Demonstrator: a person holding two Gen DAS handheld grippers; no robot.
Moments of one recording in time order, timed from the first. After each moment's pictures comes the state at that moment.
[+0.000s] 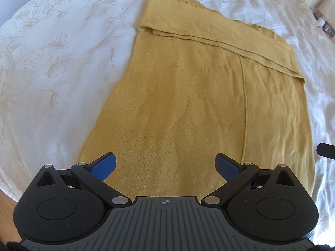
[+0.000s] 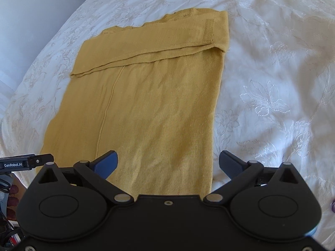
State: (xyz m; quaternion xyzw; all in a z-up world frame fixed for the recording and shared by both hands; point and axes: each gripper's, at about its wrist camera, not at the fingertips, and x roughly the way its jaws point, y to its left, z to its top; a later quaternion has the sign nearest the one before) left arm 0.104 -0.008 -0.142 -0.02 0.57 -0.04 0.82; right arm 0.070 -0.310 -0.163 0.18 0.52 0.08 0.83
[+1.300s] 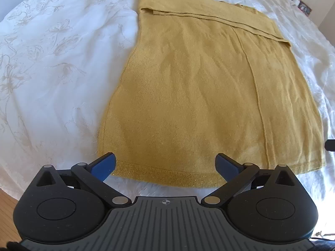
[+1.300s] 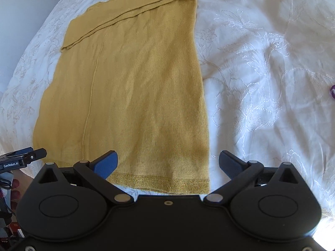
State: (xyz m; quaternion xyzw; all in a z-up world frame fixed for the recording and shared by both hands) left arm 0.050 0.049 -0.167 0.03 0.55 -0.11 0.82; right arm -0.017 -0.290 -0.187 0.22 0.56 0.03 0.80
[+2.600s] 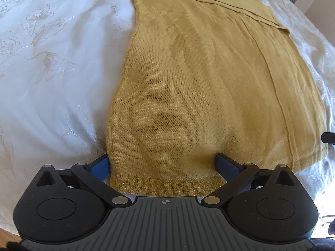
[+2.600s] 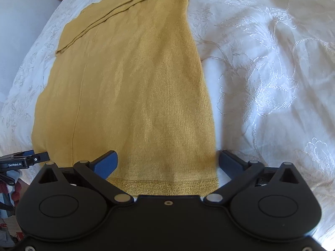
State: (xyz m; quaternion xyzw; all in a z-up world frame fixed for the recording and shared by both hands) left arm 0.084 0.067 -0.215 0.03 0.57 -0.17 0.80; right arm -0.018 -0.283 -0.225 0.26 0.54 0.02 0.80
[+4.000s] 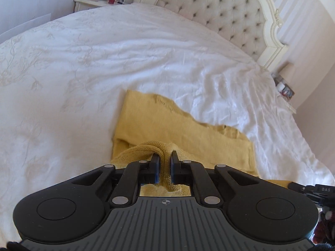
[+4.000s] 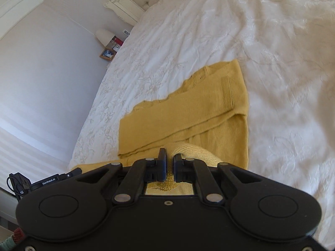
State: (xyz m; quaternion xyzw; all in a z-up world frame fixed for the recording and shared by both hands) left arm 0.218 0.036 -0.068 -0.14 0.41 -0.14 0.89; right arm 0.122 -0.368 -0.117 0.38 0.38 0.11 0.84
